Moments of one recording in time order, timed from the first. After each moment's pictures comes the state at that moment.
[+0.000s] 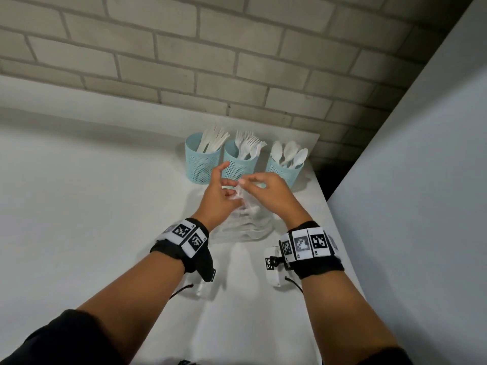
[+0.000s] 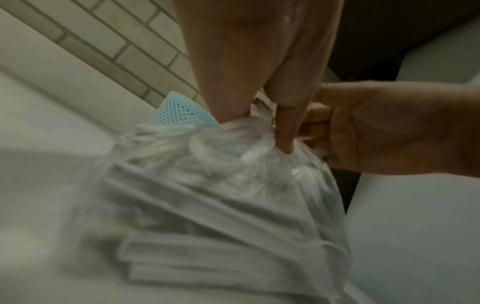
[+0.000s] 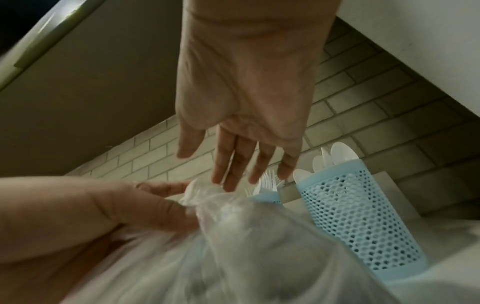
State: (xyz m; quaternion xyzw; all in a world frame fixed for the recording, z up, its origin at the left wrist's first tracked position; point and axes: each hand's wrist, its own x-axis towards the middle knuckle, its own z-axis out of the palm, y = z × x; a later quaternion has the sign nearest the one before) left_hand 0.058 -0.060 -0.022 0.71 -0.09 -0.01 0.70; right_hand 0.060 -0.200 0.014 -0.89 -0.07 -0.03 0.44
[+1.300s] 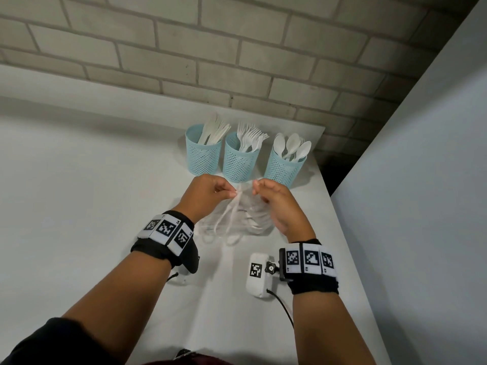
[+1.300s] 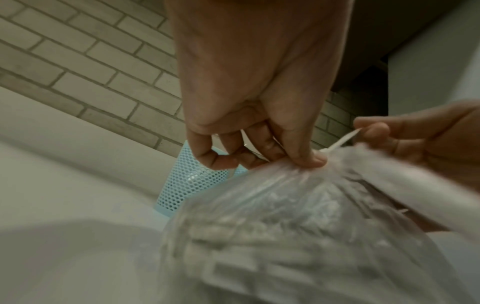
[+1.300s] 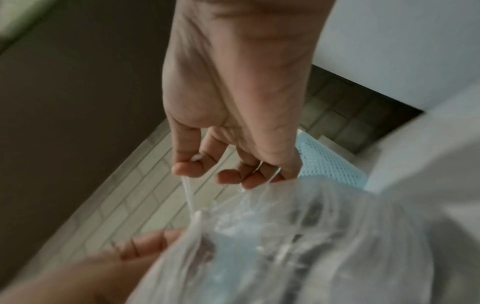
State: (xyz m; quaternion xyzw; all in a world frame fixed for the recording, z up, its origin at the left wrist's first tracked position) left_hand 0.064 -0.035 -0.027 0.85 -0.14 0.03 0.50; right_hand 0.030 -0.205 -0.002 -0.74 -0.01 0.02 0.67
